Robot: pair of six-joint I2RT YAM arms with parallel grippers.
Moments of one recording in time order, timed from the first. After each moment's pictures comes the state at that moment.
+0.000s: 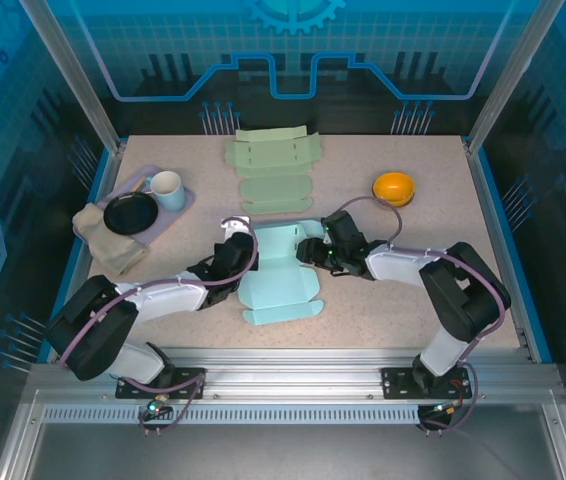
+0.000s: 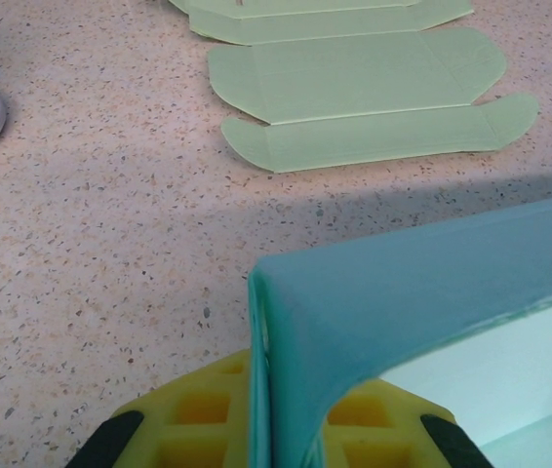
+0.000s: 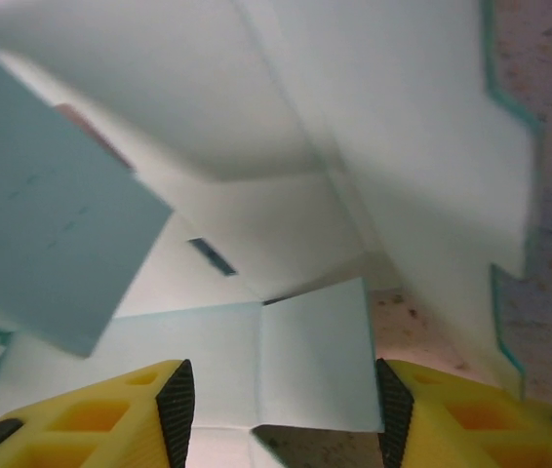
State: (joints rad) left arm -0.66 1.43 0.60 0.18 -0.53 -0.41; right arm 0.59 1.68 0.81 0.05 -0.20 0.77
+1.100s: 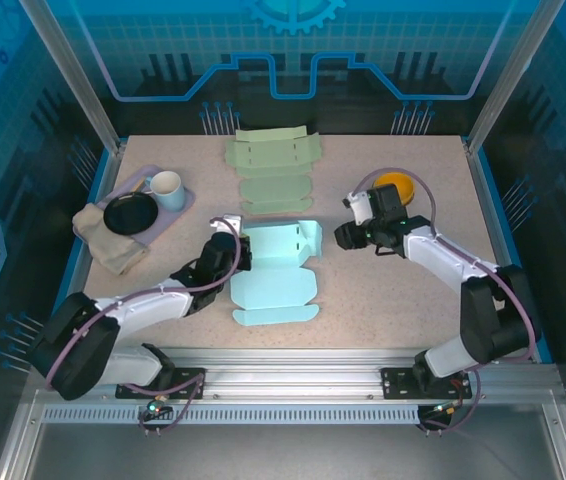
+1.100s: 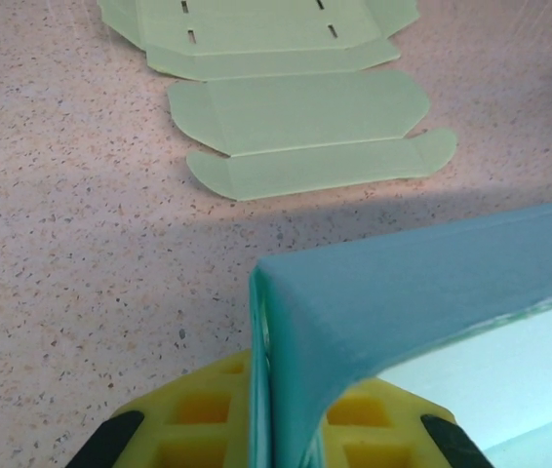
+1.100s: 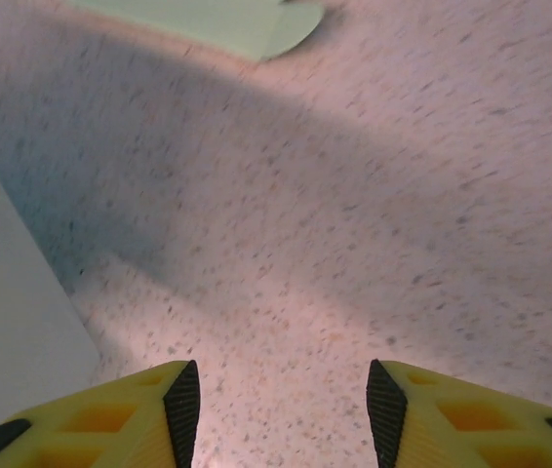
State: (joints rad) left arm -0.58 1.30 0.51 0.27 -0.34 -0.34; right arm 0.32 1.50 0.94 -0.36 -0.26 -0.05
